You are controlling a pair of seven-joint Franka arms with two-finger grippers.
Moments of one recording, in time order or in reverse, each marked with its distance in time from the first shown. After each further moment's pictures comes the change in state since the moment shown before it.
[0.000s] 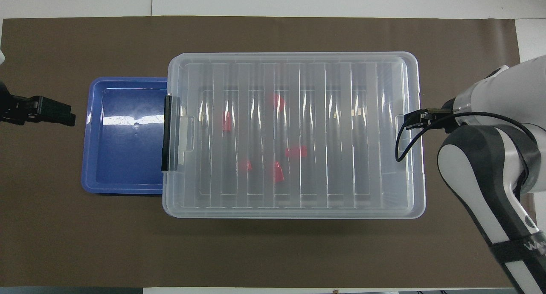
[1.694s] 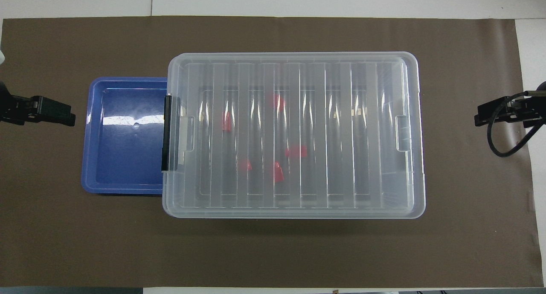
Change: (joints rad) left arm 0.000 0.000 0.000 0.000 0.000 0.000 0.000; right arm -0.114 -0.007 -0.001 0.350 -0.015 -0.416 -0.155
